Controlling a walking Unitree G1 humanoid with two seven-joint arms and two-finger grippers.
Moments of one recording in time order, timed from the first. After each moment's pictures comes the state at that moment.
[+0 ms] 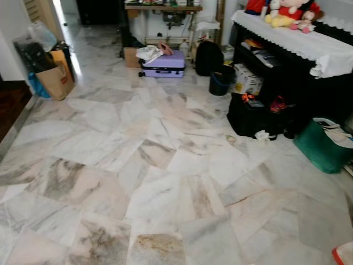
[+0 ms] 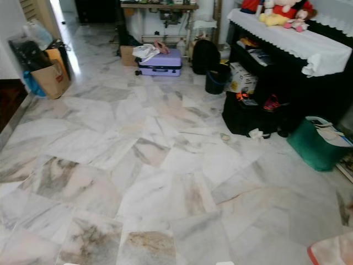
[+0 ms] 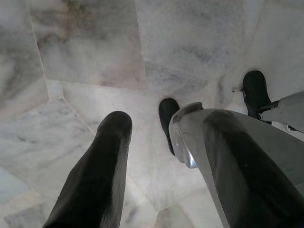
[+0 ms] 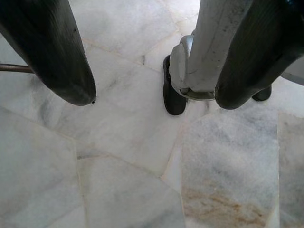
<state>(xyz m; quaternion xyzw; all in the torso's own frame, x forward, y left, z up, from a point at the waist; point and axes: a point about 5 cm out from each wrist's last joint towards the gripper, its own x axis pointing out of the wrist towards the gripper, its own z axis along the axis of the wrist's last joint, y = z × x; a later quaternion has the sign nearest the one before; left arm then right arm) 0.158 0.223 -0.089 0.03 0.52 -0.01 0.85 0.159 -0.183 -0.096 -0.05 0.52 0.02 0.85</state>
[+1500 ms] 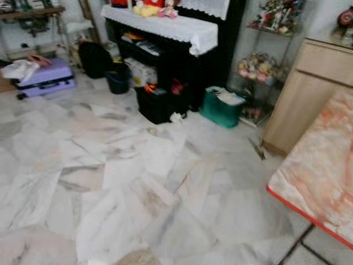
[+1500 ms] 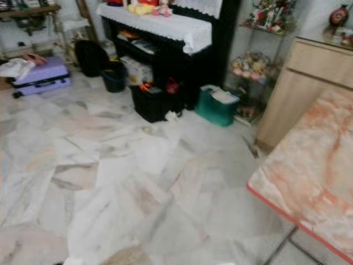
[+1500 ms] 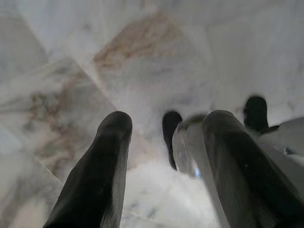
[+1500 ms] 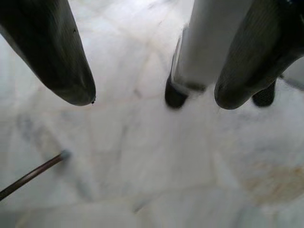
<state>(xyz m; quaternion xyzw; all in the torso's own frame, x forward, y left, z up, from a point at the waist) 0.170 0.219 -0.084 0.03 0.50 -0.02 0.86 0.164 -0.187 -0.094 -0.06 0.51 0.01 0.86</state>
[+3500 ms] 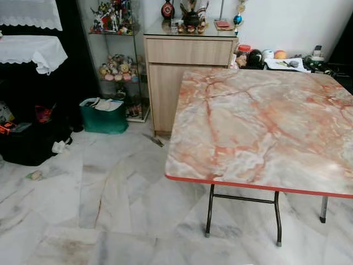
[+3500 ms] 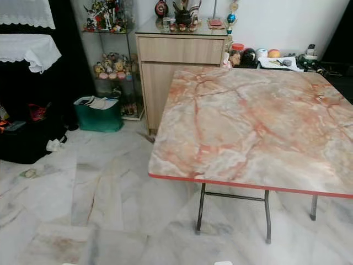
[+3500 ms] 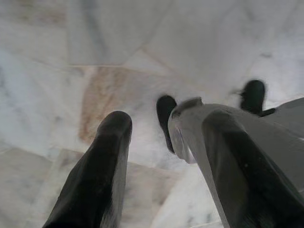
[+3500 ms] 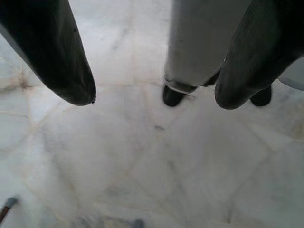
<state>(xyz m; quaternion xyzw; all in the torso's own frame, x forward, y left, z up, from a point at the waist) 0.159 0.221 -0.089 0.03 0.52 -0.02 0.85 0.158 -0.183 -0.097 -0.05 0.52 0.02 0.85</state>
